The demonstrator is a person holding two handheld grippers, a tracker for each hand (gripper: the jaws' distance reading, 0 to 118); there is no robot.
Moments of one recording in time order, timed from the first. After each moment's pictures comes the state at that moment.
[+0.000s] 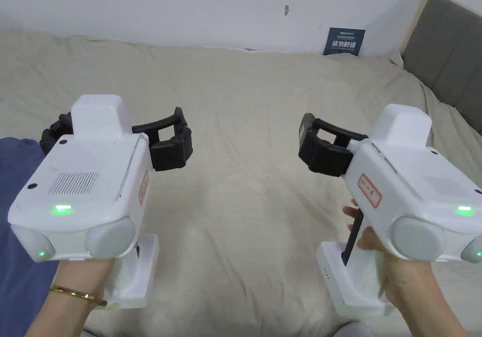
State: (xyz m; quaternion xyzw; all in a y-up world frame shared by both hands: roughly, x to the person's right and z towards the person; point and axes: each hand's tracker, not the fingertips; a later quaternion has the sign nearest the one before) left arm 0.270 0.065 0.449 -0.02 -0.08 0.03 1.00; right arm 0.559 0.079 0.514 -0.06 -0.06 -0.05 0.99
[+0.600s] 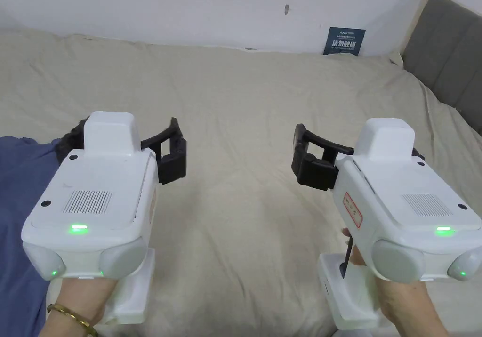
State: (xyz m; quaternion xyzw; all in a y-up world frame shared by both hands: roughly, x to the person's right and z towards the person) left arm 0.279 0.054 0.454 -0.03 -0.08 -0.02 1.00; right arm 0.541 0.072 0.518 -0.06 -0.06 0.01 1.00
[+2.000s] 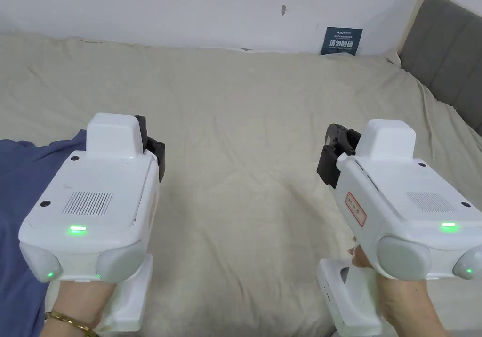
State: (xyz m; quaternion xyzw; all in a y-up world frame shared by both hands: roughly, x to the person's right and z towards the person) left arm 0.282 0.057 0.457 -0.04 -0.09 -0.03 0.99; right arm 0.548 0.078 0.524 -0.09 -0.06 -0.01 0.99
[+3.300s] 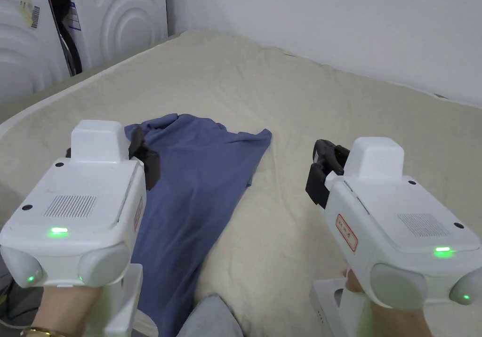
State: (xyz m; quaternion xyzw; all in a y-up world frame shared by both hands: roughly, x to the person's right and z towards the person) left arm 0.067 0.057 0.531 -0.07 0.19 0.00 0.98; right arm 0.339 0.073 0.466 -0.10 0.22 0.02 0.97
